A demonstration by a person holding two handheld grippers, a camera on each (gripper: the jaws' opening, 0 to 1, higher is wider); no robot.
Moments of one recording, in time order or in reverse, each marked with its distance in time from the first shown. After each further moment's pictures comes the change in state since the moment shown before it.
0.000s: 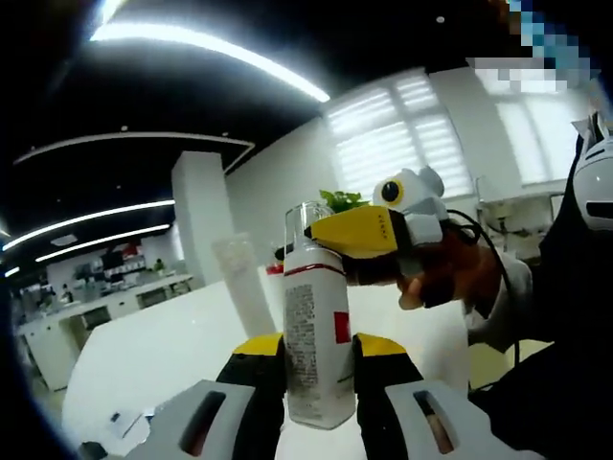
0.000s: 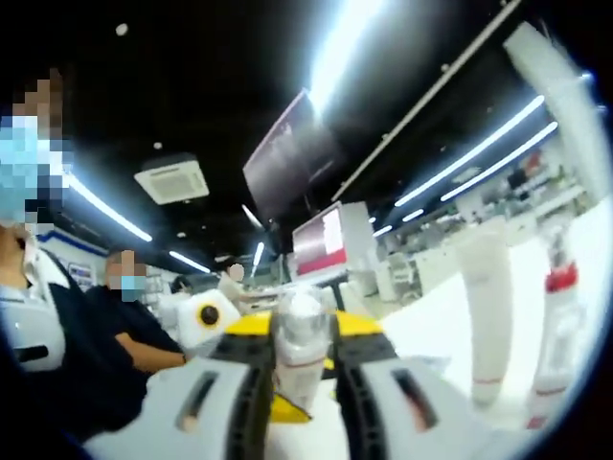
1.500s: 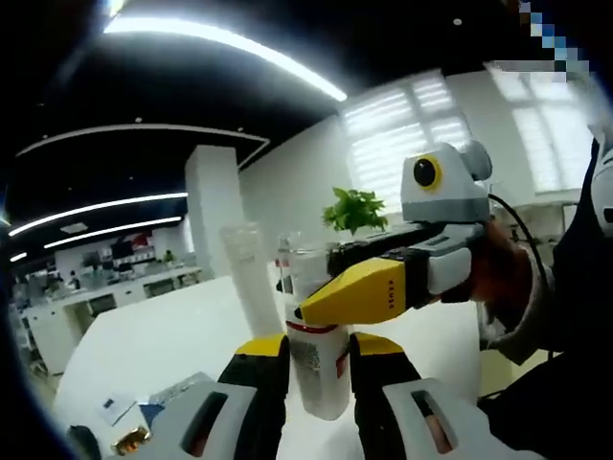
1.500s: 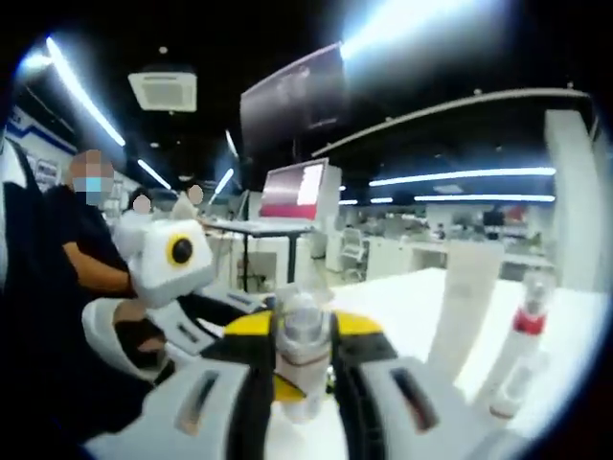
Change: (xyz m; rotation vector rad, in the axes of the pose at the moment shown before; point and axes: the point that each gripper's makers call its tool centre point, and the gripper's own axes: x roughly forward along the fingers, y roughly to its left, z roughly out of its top) left arm 0.010 0.001 -0.007 -0.054 0.002 0.024; right arm 0.005 -0.007 -0.034 -0.352 0.264 -0.154
